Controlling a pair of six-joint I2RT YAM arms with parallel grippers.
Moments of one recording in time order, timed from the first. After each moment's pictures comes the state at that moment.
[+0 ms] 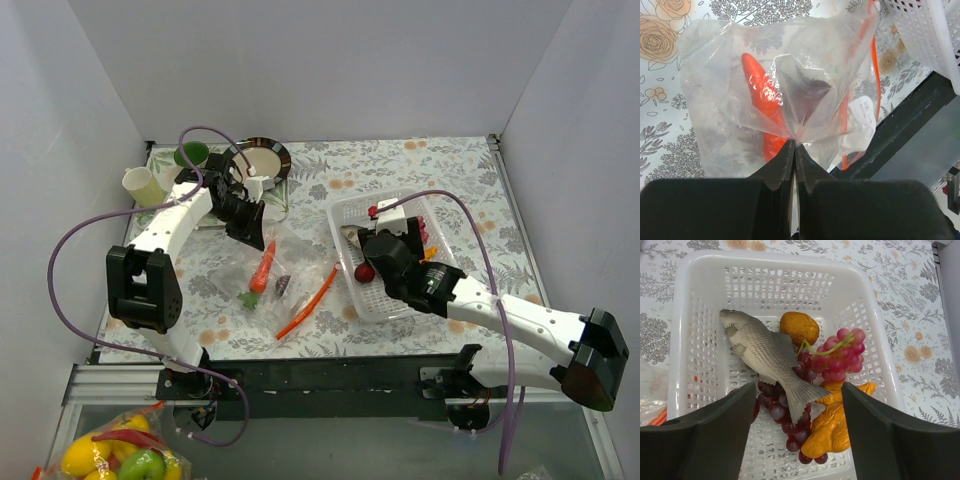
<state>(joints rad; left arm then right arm) -0.20 1.68 1.42 -1.06 0.56 0.23 1.01 1.14 0.83 -0.30 0.88 0.23</state>
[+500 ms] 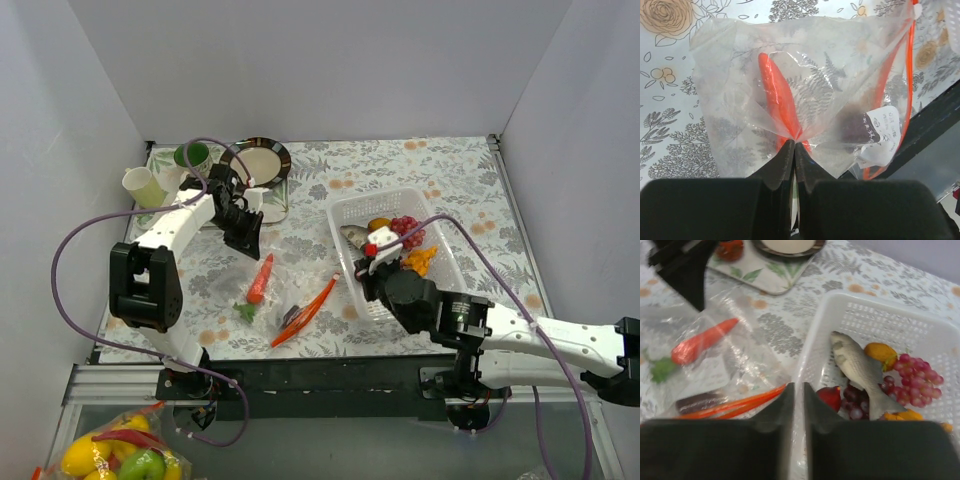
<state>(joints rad) -0.20 1.68 1.33 -1.02 0.48 0.23 1.25 0.90 0.79 -0.21 0.71 0.17</state>
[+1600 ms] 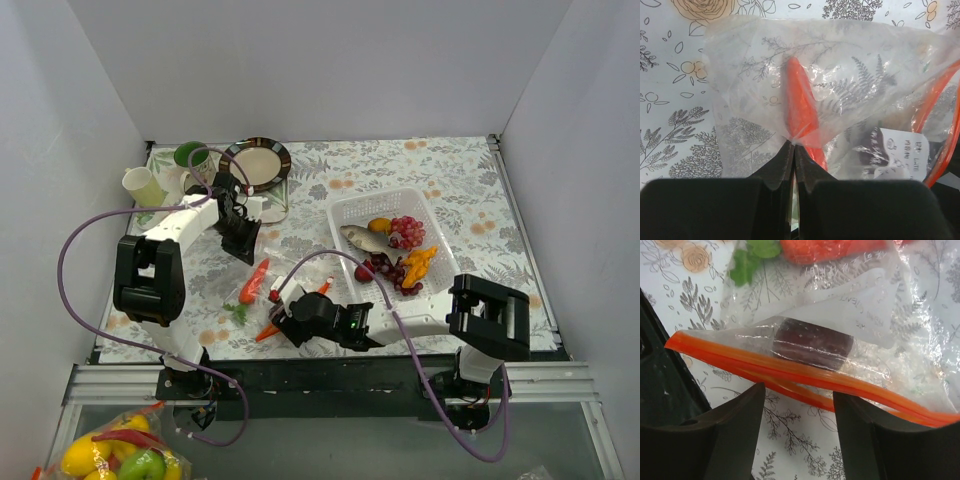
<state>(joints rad) -0.19 1.73 1.25 -0.91 0.35 0.23 1.38 1.66 0.80 0.24 0.25 0.20</state>
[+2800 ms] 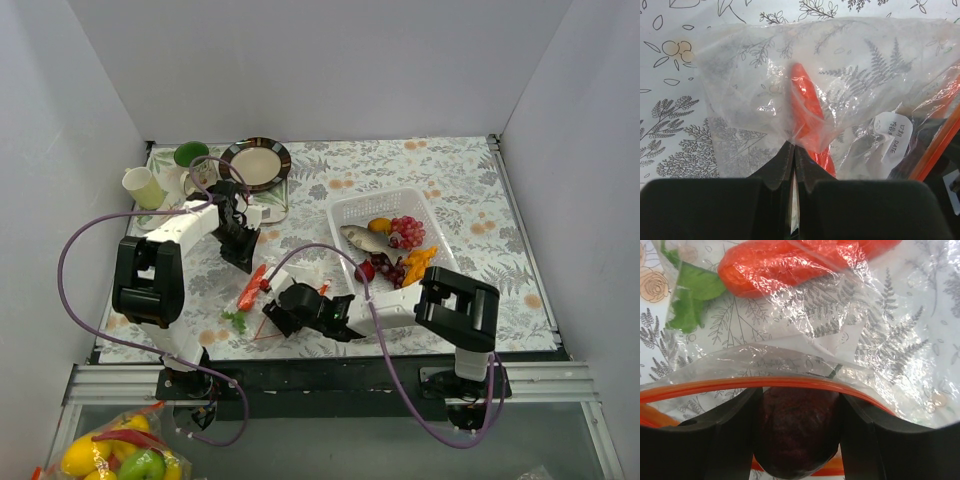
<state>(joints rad) -0.19 1.71 1.17 -0.89 0.33 0.24 1.32 1.84 0.93 0.28 0.24 0.21</state>
